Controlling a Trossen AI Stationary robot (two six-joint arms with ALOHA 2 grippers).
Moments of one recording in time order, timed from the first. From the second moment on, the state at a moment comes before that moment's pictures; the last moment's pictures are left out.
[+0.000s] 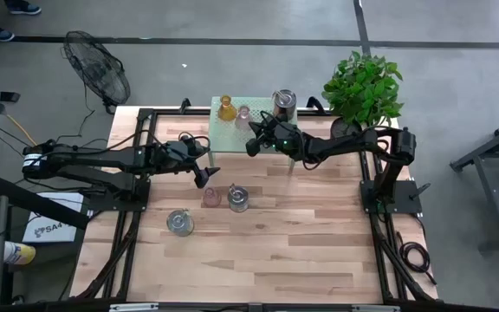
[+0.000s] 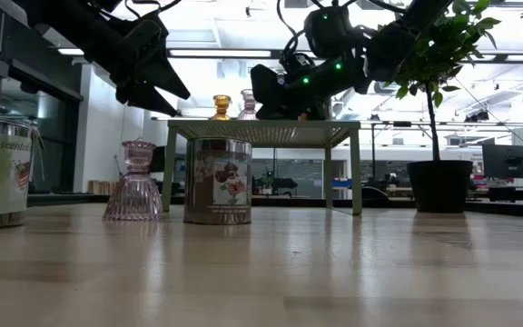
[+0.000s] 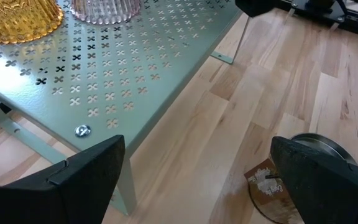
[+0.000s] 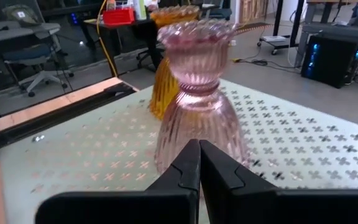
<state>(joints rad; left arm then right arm) 0.11 0.97 0.62 -0.19 -0.28 -0.29 -0.27 1.79 0.99 0.61 0.41 0.20</state>
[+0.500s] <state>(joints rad) 0.11 0.97 0.62 -0.19 -0.29 -0.29 -0.21 1.73 0.99 0.62 0.49 0.06</state>
